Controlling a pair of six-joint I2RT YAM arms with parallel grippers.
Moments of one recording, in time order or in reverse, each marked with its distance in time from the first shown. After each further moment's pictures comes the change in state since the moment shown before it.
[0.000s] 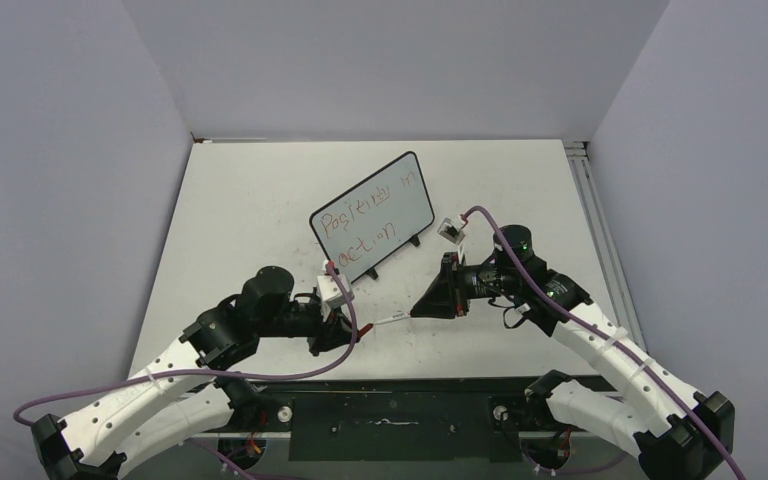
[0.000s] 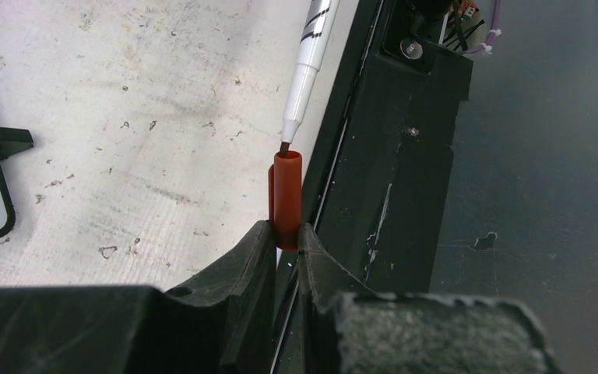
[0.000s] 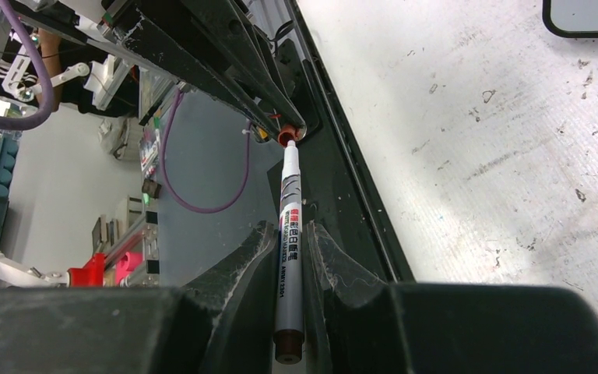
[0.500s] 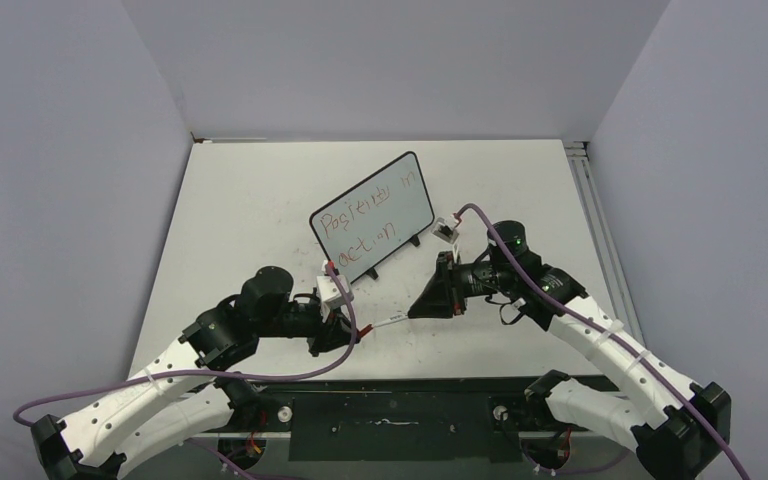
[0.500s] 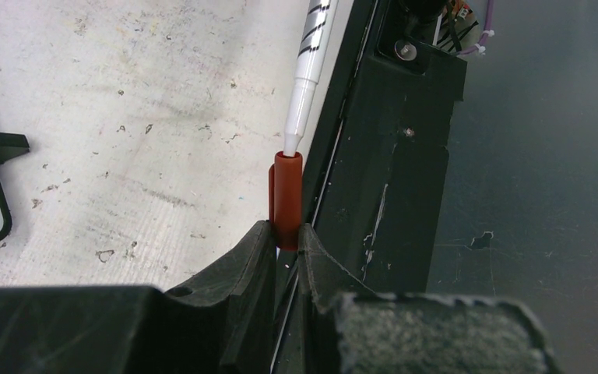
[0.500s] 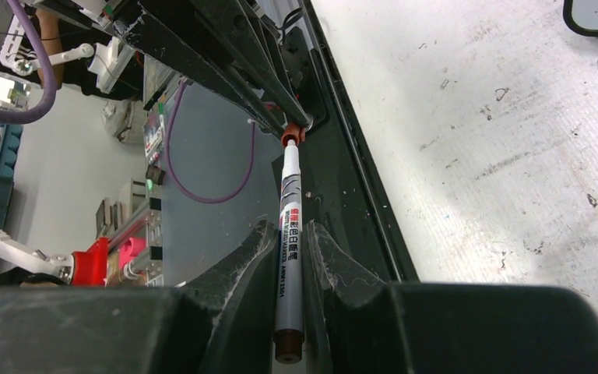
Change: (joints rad) left arm 0.000 -0.004 0.000 0.003 0.011 0.000; right arm 0.011 0.034 0.035 -0.023 -0.022 -0.030
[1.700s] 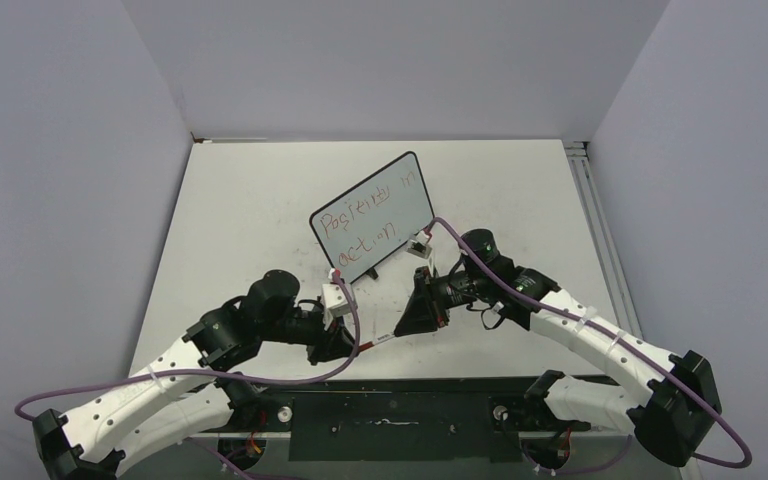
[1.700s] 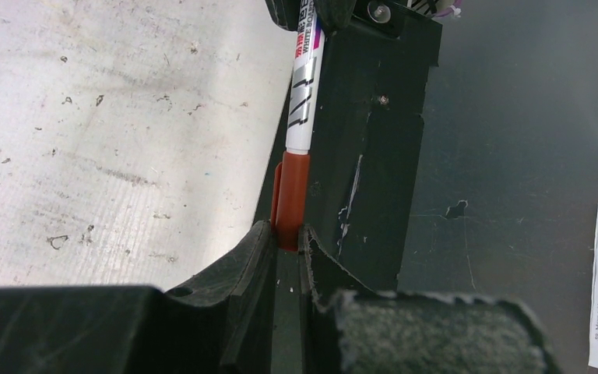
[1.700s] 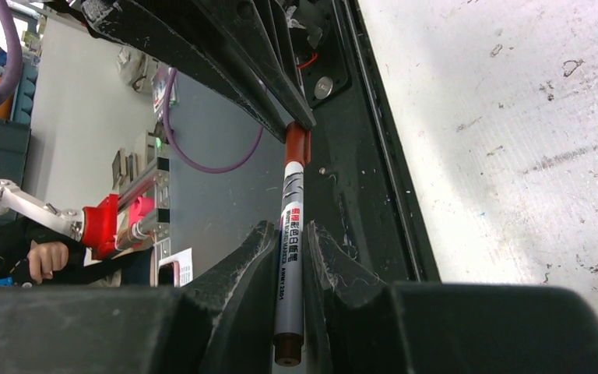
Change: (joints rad) left arm -0.026 0.011 -0.010 -0.050 0.044 -0.007; right arm 0.132 0.115 -0.020 0.053 -0.011 -0.017
